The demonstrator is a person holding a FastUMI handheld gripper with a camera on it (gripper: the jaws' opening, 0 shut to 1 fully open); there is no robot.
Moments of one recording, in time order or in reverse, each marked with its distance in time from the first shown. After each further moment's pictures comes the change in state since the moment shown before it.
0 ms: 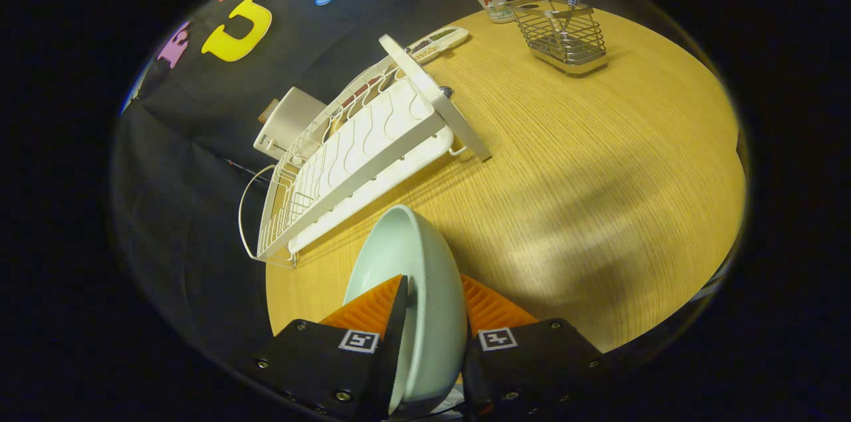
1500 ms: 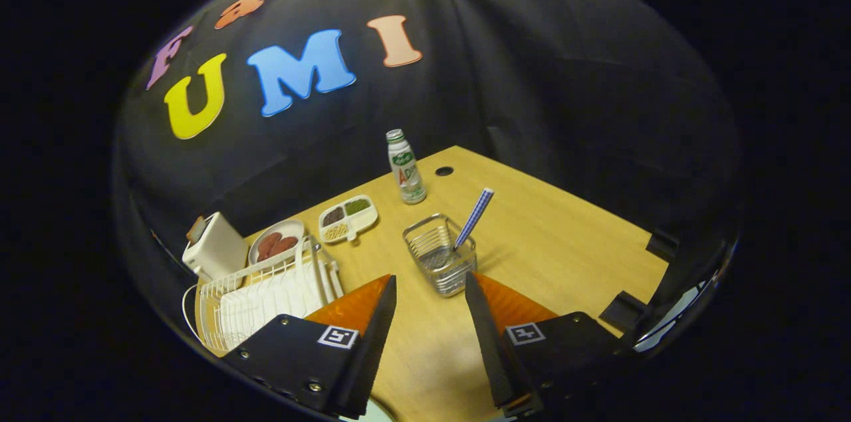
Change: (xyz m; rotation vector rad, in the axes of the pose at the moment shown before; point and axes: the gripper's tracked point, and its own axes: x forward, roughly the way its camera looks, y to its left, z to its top) arm -0.129 -0.085 0.241 -0.022 -0.652 -0.483
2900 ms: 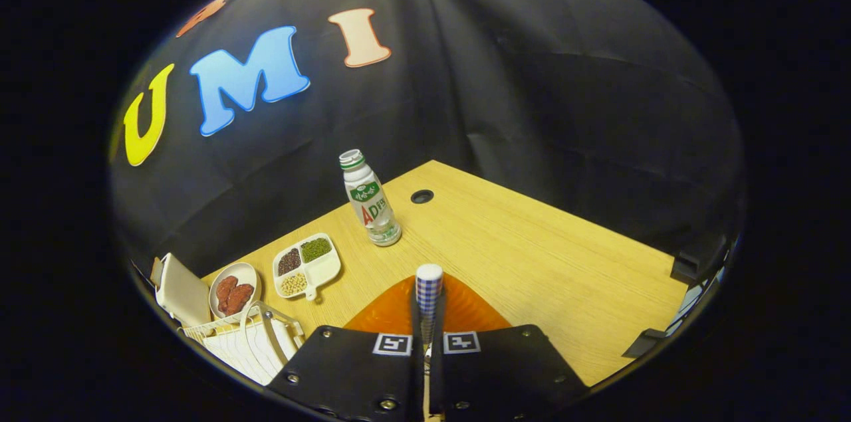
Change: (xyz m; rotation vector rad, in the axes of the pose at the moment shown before) arm 0.103 0.019 0.052 -0.001 -0.045 -0.065
